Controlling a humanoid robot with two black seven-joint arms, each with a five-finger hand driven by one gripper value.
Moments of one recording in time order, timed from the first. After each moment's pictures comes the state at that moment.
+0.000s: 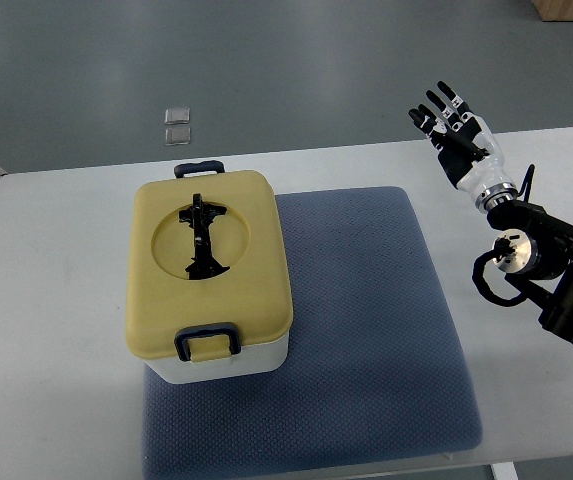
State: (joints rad) left arm 0.00 0.00 -0.07 -0.14 -0.05 -0.05 0.12; right arm 0.77 -0.26 0.51 0.68 0.10 0.15 0.55
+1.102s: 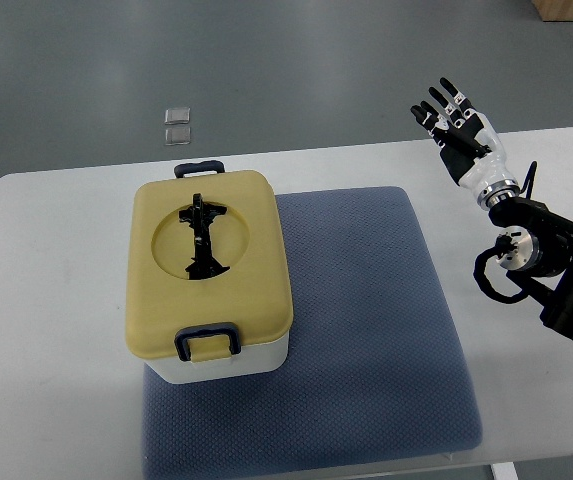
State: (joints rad) left arm 0.00 0.00 -0.07 -0.14 -0.05 -0.05 0.12; right arm 0.78 -0.26 0.51 0.67 0.10 0.15 0.55
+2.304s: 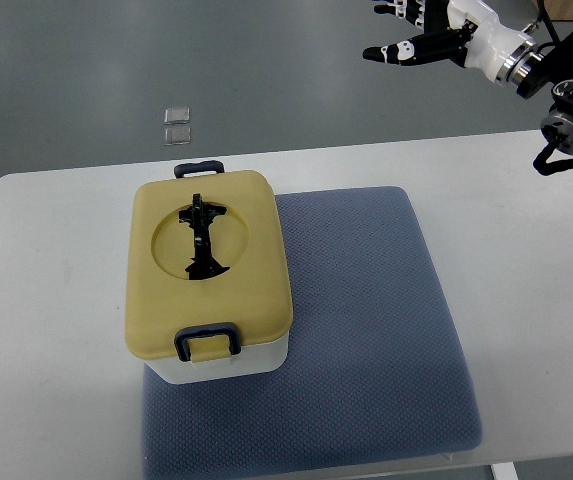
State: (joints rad) left arm 0.00 0.00 -0.07 -0.14 -0.05 -0.05 0.12; right arm 1.25 -0.48 0.20 0.80 -0.52 0.24 0.55
